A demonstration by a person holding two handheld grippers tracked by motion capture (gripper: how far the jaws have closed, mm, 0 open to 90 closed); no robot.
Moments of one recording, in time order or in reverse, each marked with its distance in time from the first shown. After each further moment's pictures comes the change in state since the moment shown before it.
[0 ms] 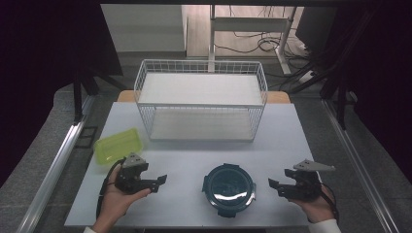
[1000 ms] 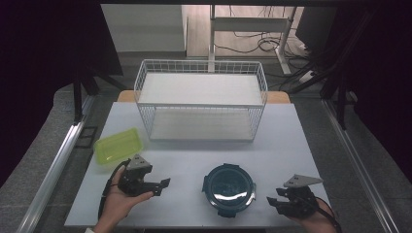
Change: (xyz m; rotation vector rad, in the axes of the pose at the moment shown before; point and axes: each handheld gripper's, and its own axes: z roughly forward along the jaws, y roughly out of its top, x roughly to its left) left arm -0.008 0.001 0.004 0.030 -0.035 0.036; right arm 0.032 -0.022 -0.006 0.187 0.030 -0.138
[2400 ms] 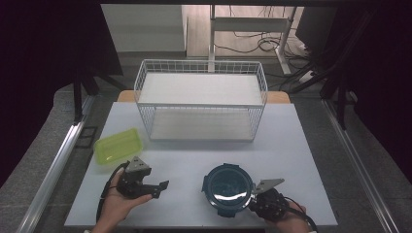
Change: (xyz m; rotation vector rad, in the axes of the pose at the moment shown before) left arm 0.000 -0.005 -0.001 0.010 0.003 -0.008; right arm 0.048 0.018 0.043 0.148 0.128 -0.155
